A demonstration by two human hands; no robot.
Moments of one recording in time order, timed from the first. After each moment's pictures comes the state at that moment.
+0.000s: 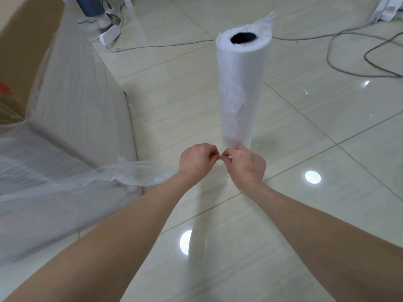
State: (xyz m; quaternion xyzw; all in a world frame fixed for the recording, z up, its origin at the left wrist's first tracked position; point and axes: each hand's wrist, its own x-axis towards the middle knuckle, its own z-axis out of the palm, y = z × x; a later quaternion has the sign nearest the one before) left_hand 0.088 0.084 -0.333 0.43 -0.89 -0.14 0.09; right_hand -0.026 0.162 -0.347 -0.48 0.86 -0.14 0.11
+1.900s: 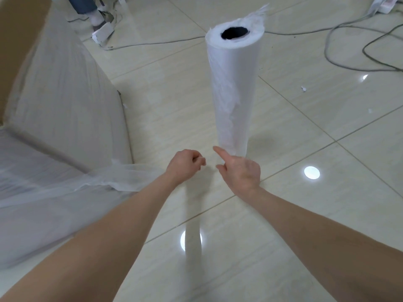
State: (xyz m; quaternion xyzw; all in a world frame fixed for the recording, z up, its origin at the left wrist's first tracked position) left_hand 0.105 0.063 -0.348 0.50 -0.80 -0.32 0.01; right_hand -0.024 0.168 -0.369 -0.54 0.83 -0.14 0.10
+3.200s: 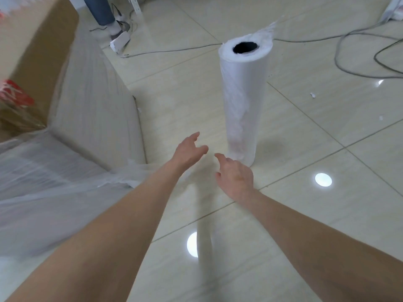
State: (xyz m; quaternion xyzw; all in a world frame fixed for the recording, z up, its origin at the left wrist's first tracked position) left_hand 0.102 0.046 -0.314 0.56 -0.74 -0.37 0.07; right_hand 0.007 0.155 -0.353 -0.56 0.81 -0.12 0.14
